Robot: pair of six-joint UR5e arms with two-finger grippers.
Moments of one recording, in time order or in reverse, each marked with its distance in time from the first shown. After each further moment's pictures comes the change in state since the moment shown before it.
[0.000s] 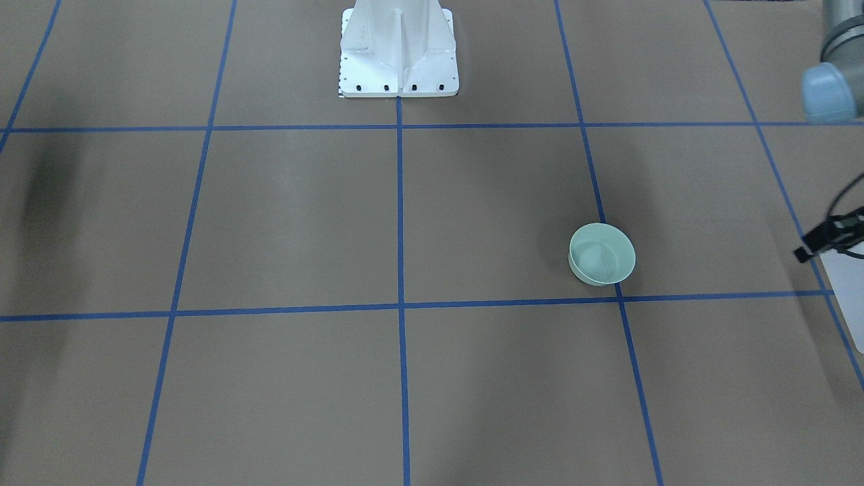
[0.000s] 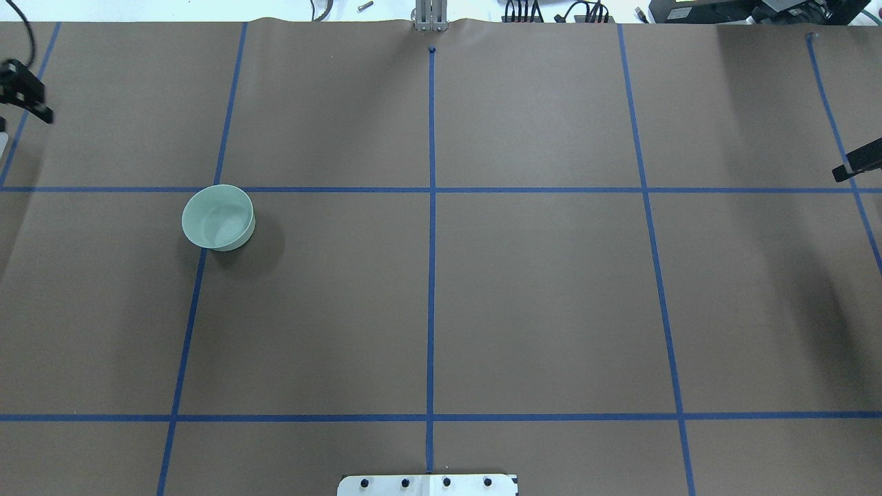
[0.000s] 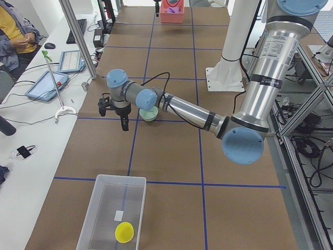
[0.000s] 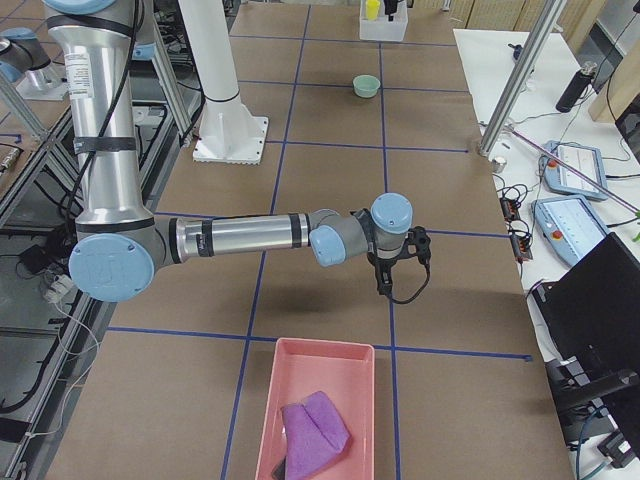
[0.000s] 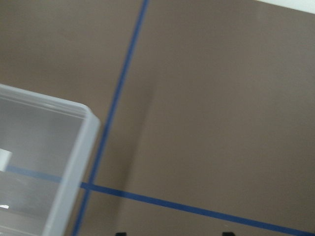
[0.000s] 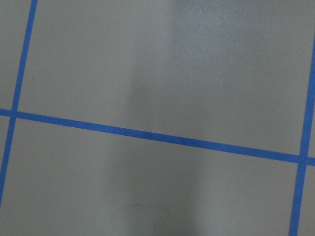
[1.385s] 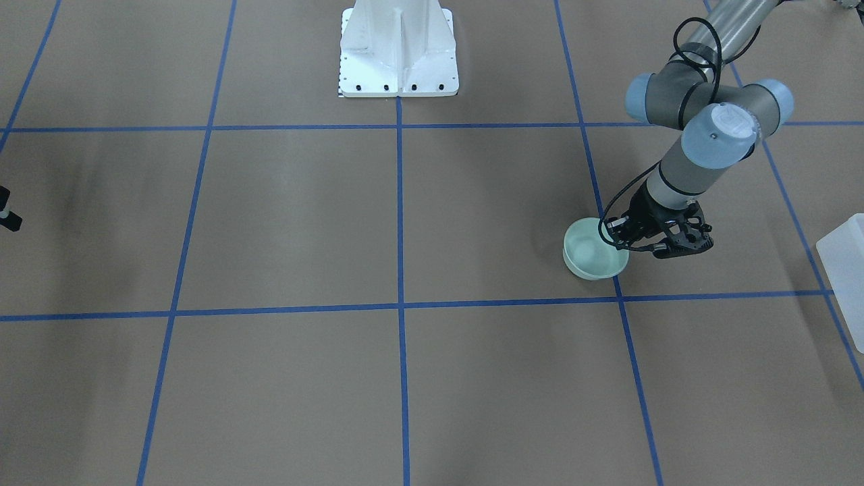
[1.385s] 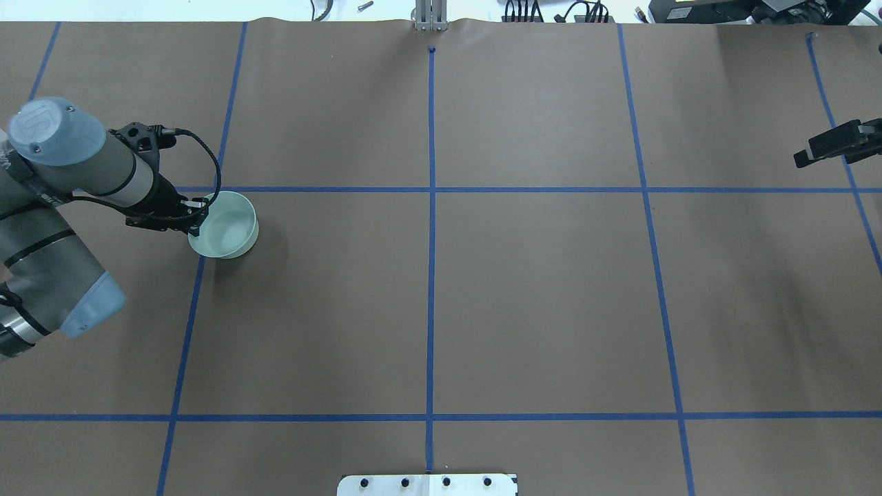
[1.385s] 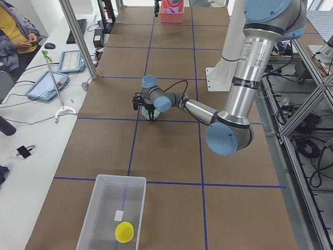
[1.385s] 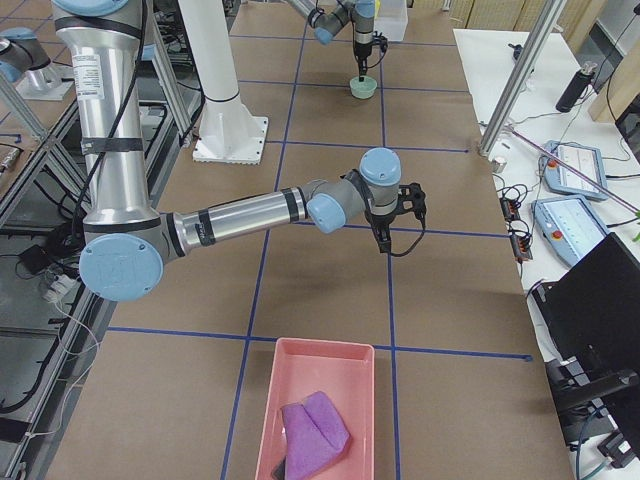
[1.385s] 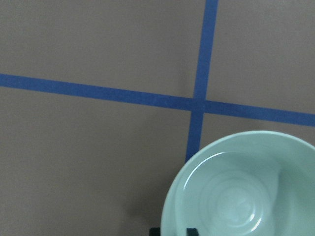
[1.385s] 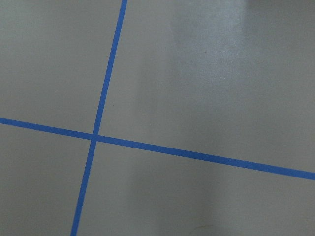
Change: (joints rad) left arm 0.395 -0.005 0.076 -0.308 0.190 -0.358; right arm -0.063 -0.003 0.158 0.024 -0.030 0.143
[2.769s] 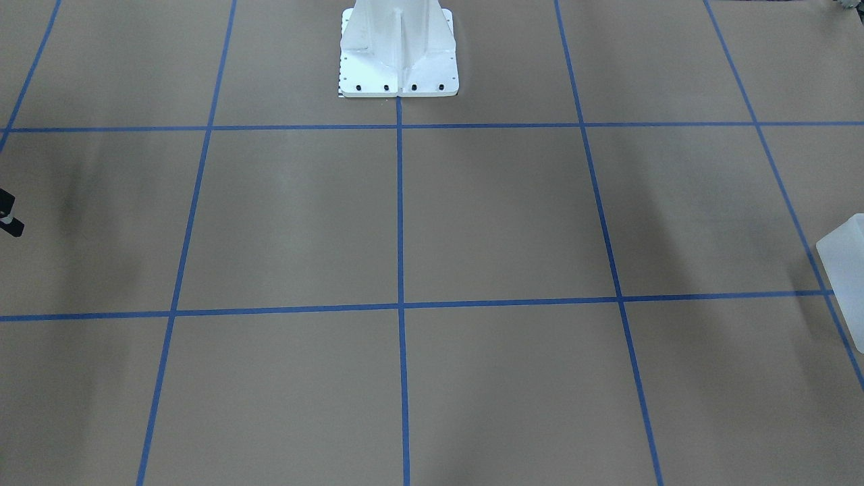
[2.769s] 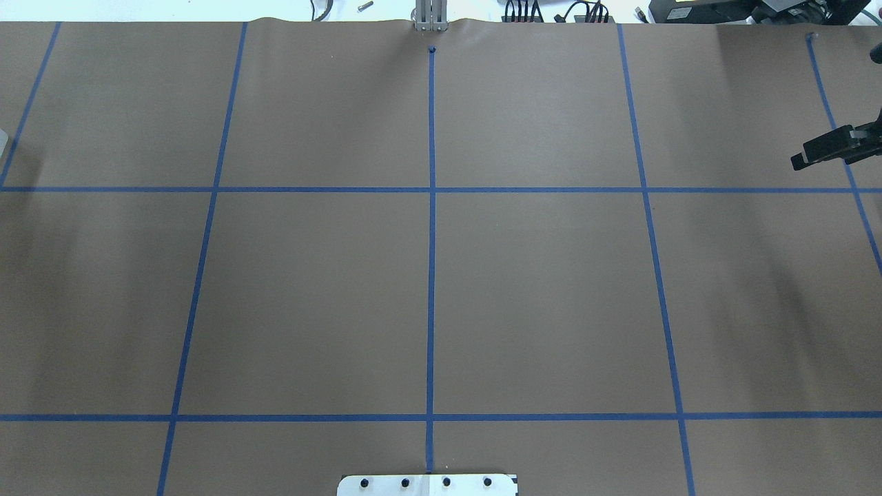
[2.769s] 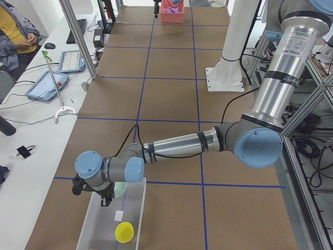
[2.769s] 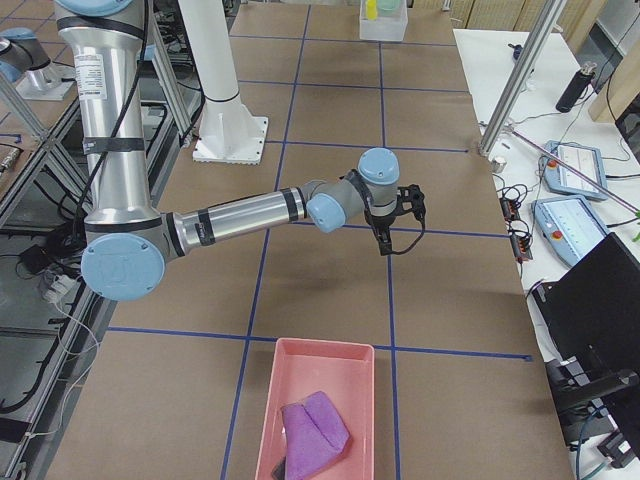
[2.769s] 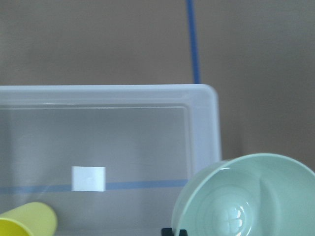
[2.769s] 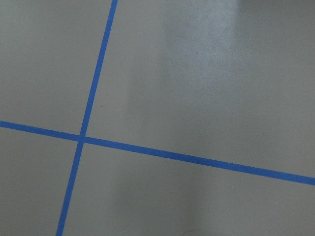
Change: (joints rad) left arm -0.796 -0.078 0.689 0.053 -0.230 1.037; right arm -0.025 -0.002 0.000 0.004 -0.064 0.001
